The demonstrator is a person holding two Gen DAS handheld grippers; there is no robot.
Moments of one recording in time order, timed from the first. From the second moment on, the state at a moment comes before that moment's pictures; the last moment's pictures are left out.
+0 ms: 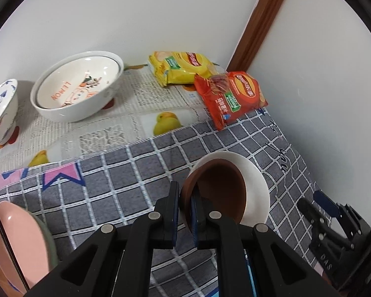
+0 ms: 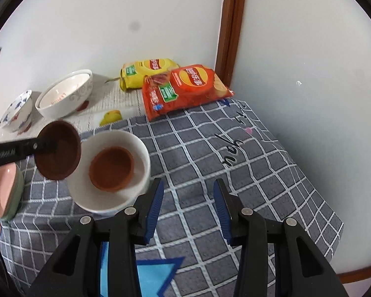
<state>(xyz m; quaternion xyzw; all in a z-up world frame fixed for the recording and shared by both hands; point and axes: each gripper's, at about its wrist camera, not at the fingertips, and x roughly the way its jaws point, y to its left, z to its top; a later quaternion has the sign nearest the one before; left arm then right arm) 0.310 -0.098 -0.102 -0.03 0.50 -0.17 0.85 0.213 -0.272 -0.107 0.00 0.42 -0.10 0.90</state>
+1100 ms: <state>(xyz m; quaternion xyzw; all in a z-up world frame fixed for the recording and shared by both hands) 0.331 -0.142 -0.143 0.00 0.53 -0.17 0.83 0.210 -0.301 -0.133 0.01 0.43 -0.10 0.90</state>
